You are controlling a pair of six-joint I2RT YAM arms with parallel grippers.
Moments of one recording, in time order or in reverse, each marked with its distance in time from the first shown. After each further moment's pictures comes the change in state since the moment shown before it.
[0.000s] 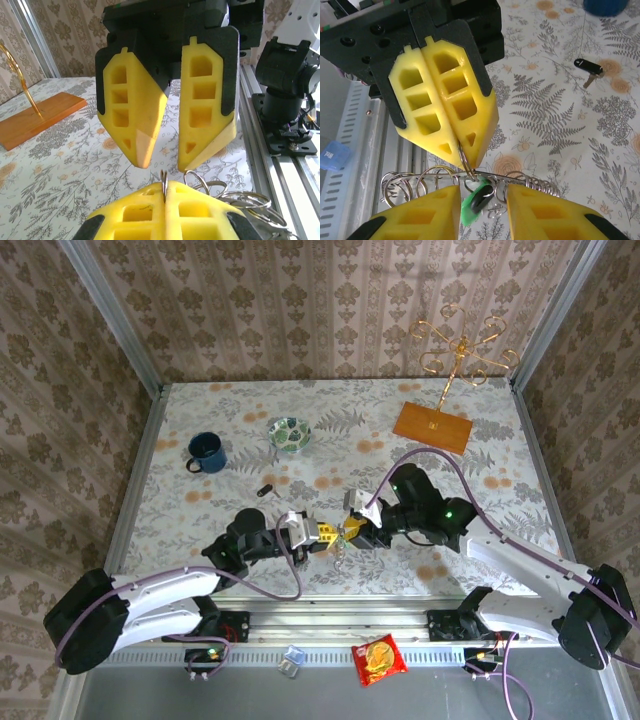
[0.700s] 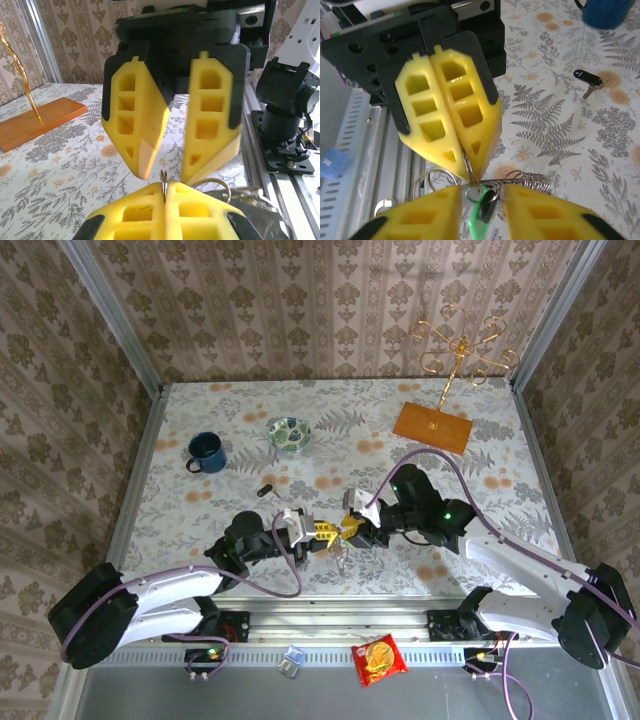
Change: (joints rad) left arm 0.008 0.042 -0.034 0.138 0.007 -0.086; right arm 0.000 -0.016 -0.036 0.066 -0.004 0.010
